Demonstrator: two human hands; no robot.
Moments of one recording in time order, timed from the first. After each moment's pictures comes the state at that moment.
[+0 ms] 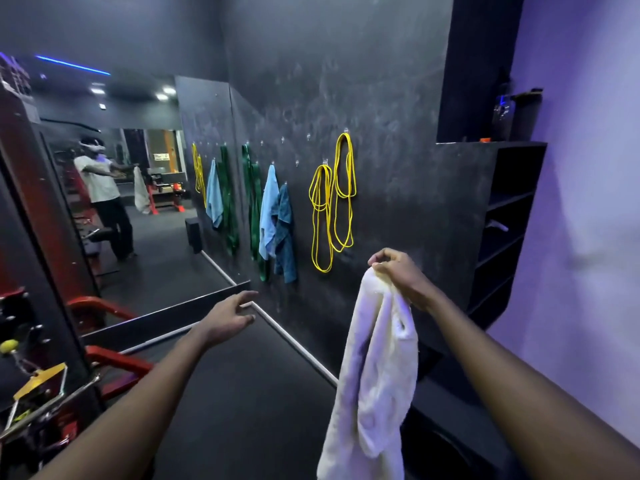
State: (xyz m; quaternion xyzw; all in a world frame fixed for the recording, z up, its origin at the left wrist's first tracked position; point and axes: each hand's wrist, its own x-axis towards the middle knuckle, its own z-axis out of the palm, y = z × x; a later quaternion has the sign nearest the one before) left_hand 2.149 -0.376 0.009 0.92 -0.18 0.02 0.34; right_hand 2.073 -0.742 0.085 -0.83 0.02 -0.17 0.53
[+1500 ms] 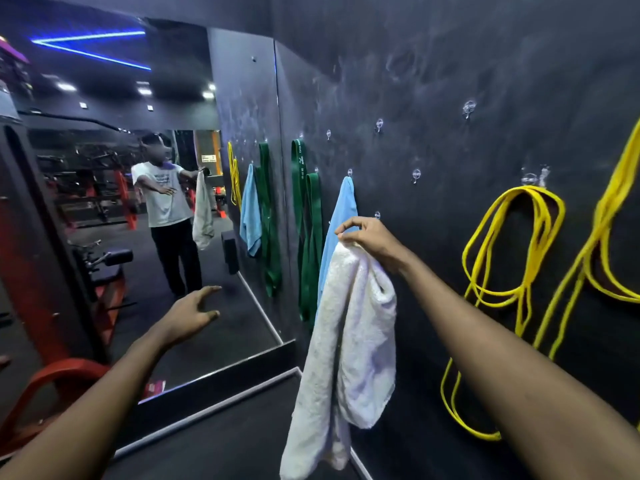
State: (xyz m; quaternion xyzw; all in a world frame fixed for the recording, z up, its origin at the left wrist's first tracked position) left_hand 3.120 -0.188 0.019 0.96 -0.06 0.09 0.27; right_hand 3.130 -0.578 0.131 -0.80 -0.16 -0.12 0.56
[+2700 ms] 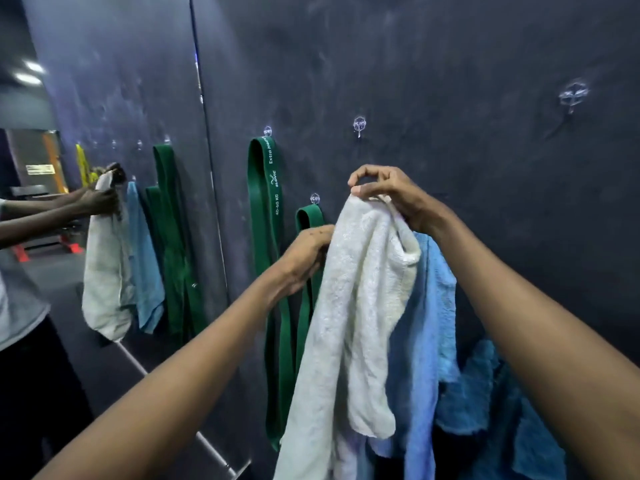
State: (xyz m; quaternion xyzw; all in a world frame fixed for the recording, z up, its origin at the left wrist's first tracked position) left_hand 3.756 -0.359 0.135 0.63 -0.38 -0.17 0.66; right_hand 3.680 -0.534 0.224 -0.78 -0.14 -0.20 0.58
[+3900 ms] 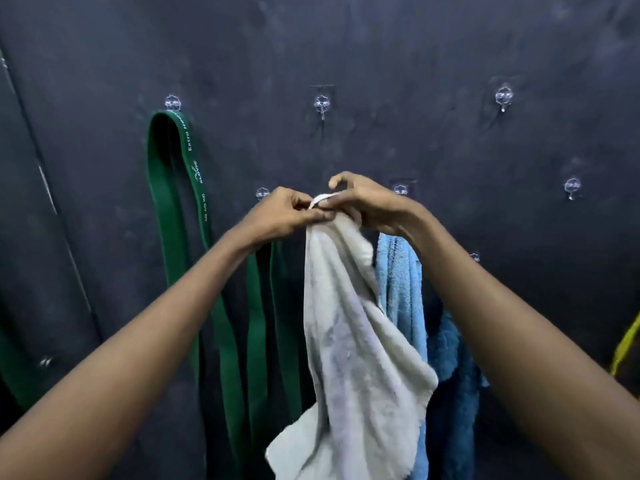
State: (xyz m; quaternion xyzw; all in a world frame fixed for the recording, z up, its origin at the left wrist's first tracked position) left_hand 3.883 -0.381 0.187 0.63 -0.66 -0.04 0.40; right_hand 3.722 -0.475 0.205 -0.78 0.17 -0.28 0.53
